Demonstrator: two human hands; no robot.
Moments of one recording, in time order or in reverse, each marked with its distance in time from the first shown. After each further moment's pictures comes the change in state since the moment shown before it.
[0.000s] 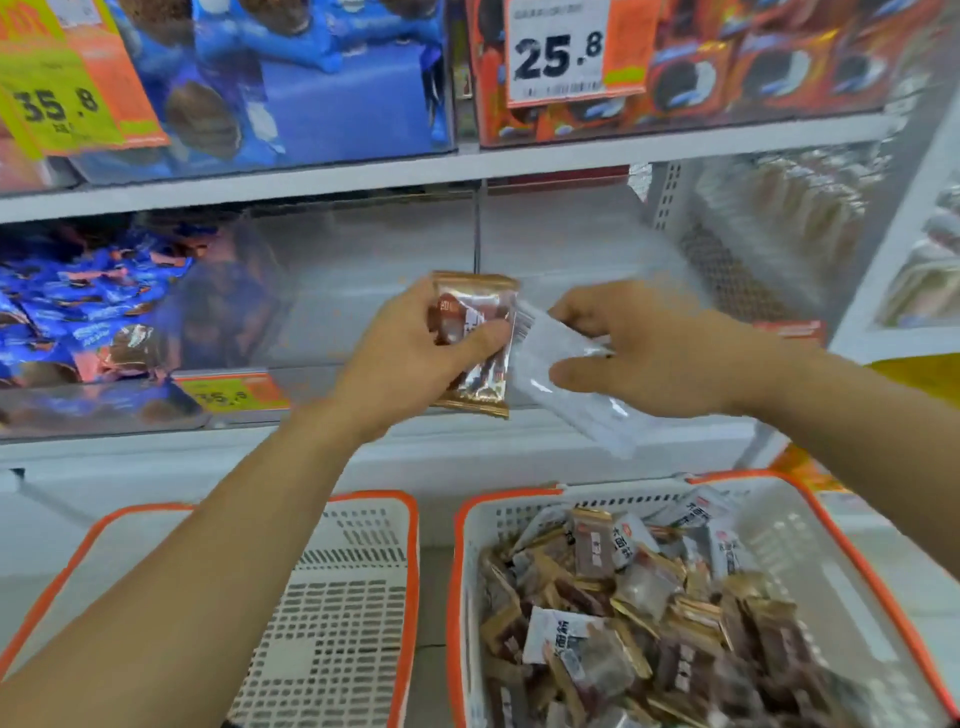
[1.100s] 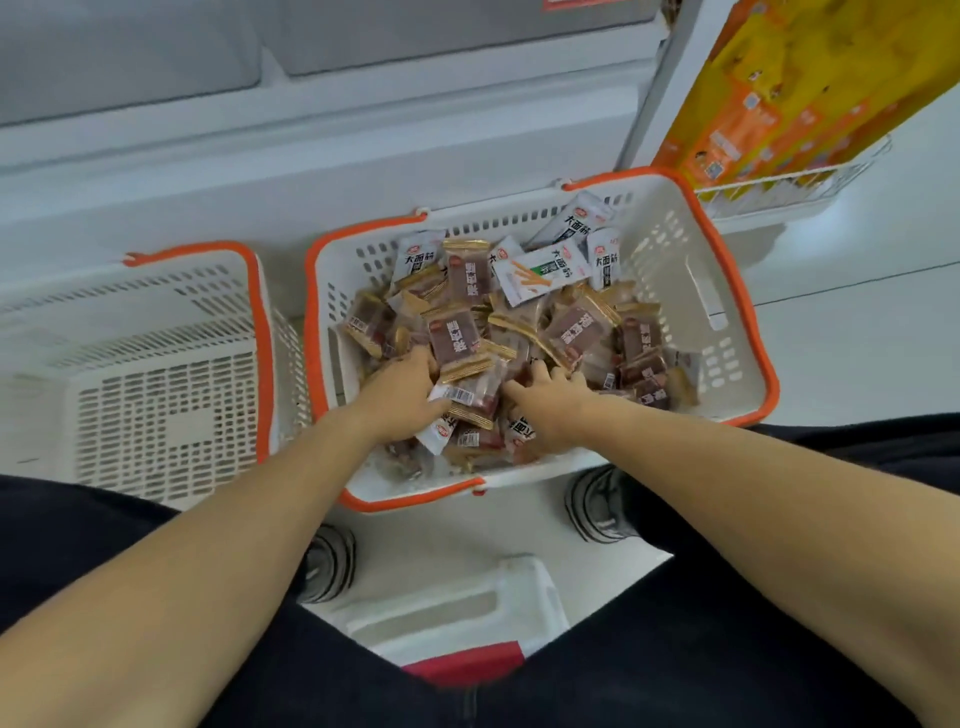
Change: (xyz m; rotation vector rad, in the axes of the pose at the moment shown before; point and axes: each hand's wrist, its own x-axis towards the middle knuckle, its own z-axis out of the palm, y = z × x) left_hand -0.150 -0.230 0.205 0.665 -0.695 -0.295; right_hand -0.139 0.207 0.285 -0.423 -0.712 0.325
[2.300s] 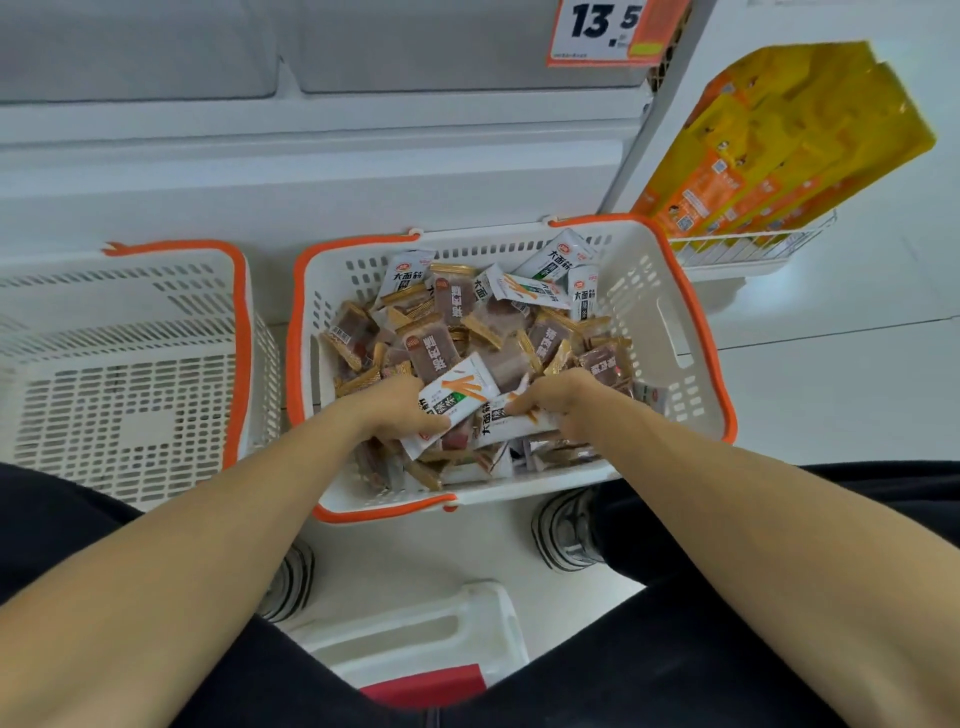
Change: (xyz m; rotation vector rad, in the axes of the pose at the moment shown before) left_hand 0.006 0.019 -0.010 -0.185 -0.238 -0.162; right_hand 0.004 0.032 -0.018 1.494 0.056 0.485
